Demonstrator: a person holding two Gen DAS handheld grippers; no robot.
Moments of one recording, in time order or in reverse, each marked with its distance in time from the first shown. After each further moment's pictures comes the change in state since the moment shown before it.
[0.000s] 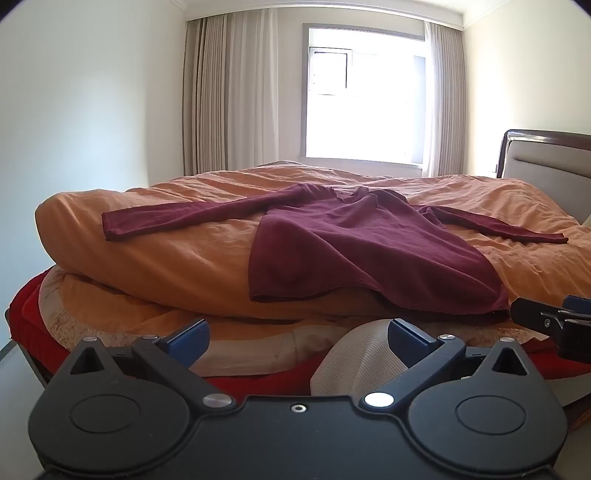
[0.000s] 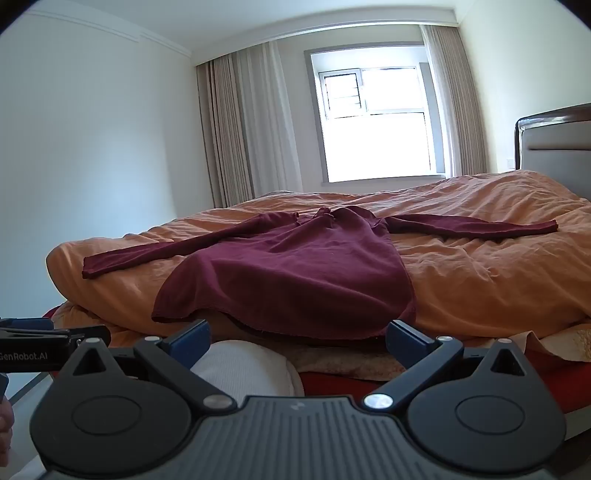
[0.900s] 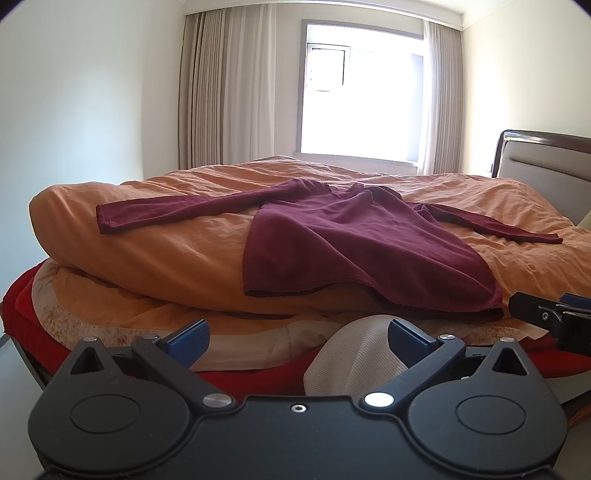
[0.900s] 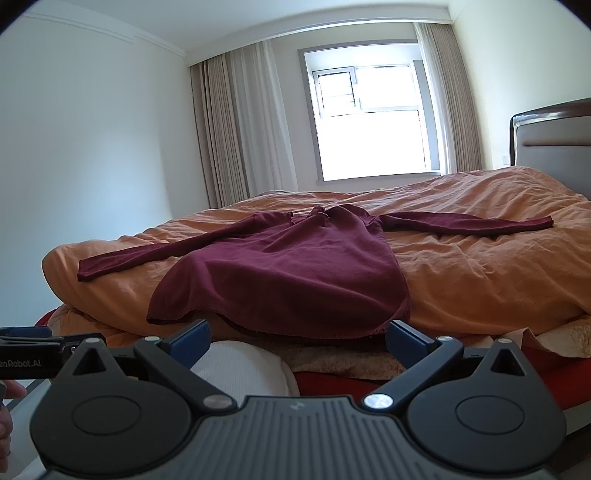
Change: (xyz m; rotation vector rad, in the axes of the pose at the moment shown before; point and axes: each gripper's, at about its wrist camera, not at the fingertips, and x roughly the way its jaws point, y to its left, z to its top) left arm 0.004 0.005 -0.002 -0.006 0.015 -0.027; right arm 0.000 -0.004 0.000 0.019 0.006 -0.012
